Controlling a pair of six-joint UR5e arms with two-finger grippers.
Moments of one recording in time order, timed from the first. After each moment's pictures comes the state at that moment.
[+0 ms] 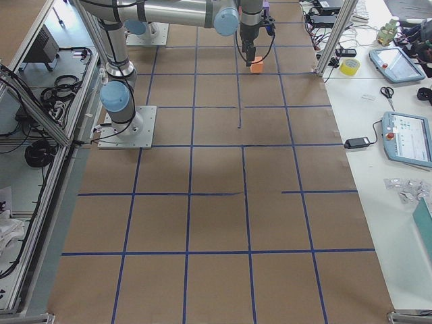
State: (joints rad) left arm -1.64 -1.79 -1.52 -1.22 1.42 -0.21; right arm 1.60 -1.43 1.56 -1.71 -1.57 -0.10
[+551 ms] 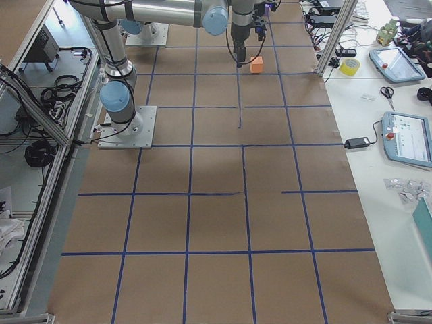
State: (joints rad) left arm -1.77 -2.05 -1.51 -0.95 1.46 -0.29; right arm 1.59 -1.50 1.60 -1.69 -1.57 -0.09
